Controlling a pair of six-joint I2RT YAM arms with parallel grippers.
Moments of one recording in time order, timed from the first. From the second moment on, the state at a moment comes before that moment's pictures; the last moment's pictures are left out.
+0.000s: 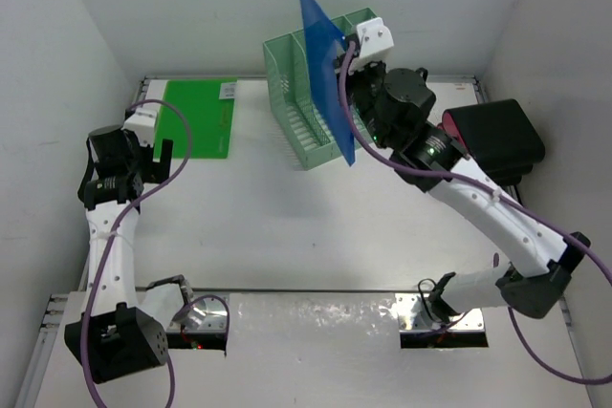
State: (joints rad) left arm 0.30 0.97 0.93 -0.58 0.01 0.40; right arm 0.81 1.33 1.49 -0.05 0.43 -0.15
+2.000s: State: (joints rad) left arm 0.30 1.15 0.85 -0.49 0.04 0.43; right arm 0.63 1.84 1.32 0.74 0.09 -0.12
